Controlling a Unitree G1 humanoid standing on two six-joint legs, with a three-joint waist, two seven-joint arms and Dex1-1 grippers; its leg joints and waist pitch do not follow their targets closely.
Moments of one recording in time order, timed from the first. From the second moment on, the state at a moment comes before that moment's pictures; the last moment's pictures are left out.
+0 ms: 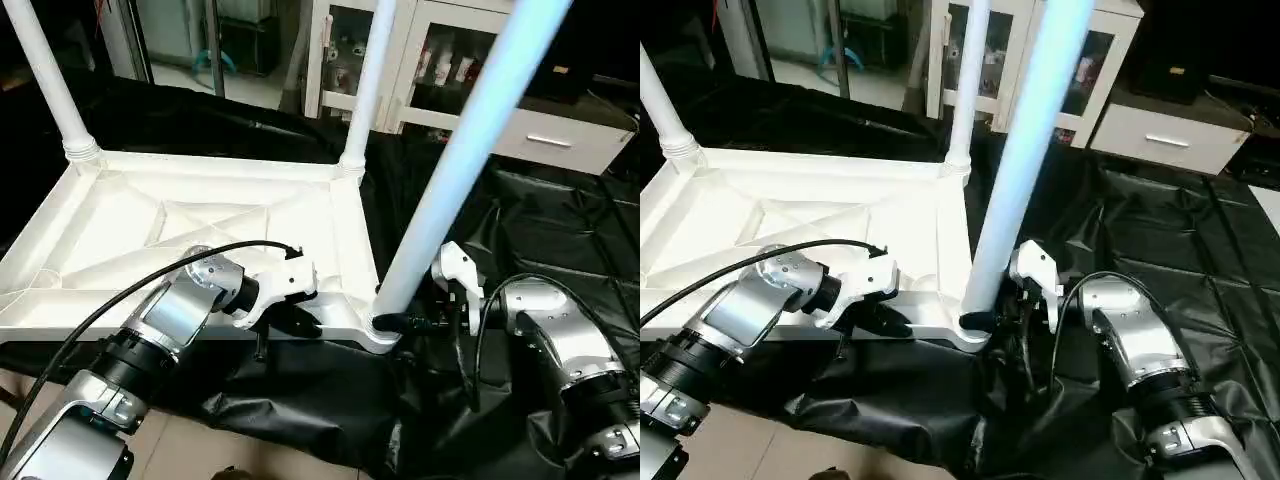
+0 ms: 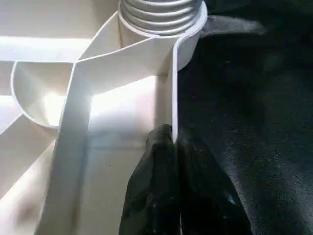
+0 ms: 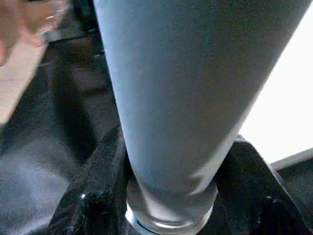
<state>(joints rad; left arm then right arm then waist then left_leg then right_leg) -0.60 0.42 -0.44 0.35 0.09 0.34 -1.25 -0.44 -0.46 0.19 0.46 0.23 0.08 1.20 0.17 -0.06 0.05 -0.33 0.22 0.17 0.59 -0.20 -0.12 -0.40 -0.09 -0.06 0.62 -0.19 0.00</state>
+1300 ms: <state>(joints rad) -0.85 0.09 -0.29 0.87 0.14 0.25 -0.73 -0.71 -0.06 -0.09 0.91 0.17 -0.11 0.17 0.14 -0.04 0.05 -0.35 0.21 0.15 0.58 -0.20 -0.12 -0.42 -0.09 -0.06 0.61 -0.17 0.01</state>
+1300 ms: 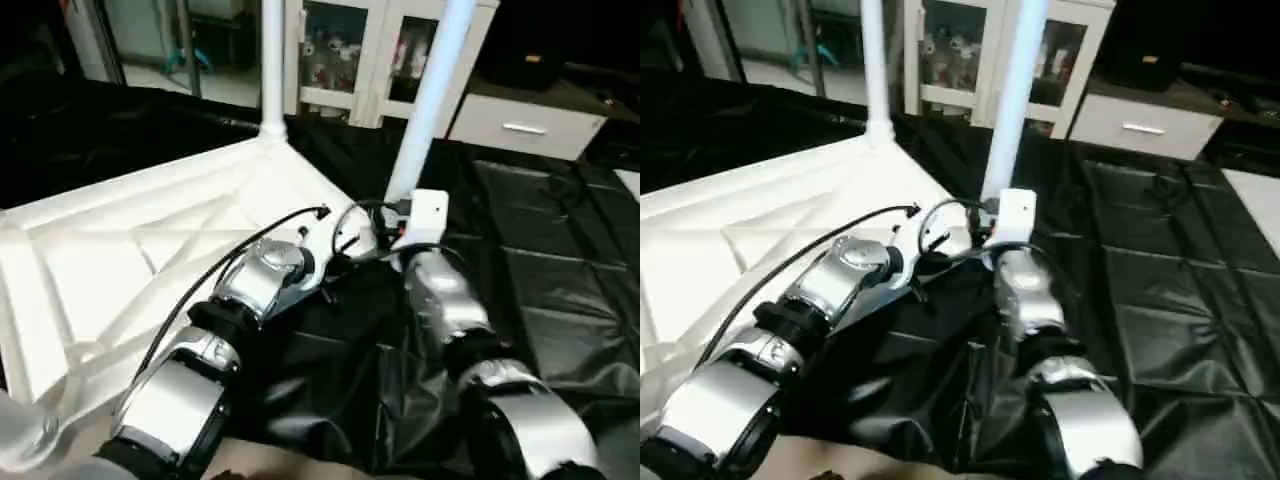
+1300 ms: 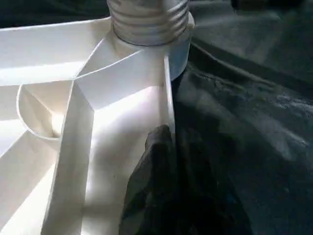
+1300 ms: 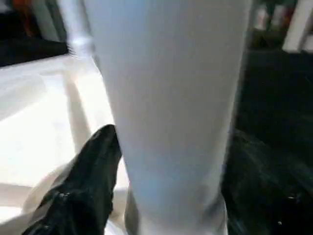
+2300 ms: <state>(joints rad) -0.63 0.41 -0.43 0.43 0.06 0.29 -1.34 -0.39 -0.55 0.21 0.28 0.31 0.30 1.24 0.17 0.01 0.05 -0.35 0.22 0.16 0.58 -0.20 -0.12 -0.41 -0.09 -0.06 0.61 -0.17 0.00</state>
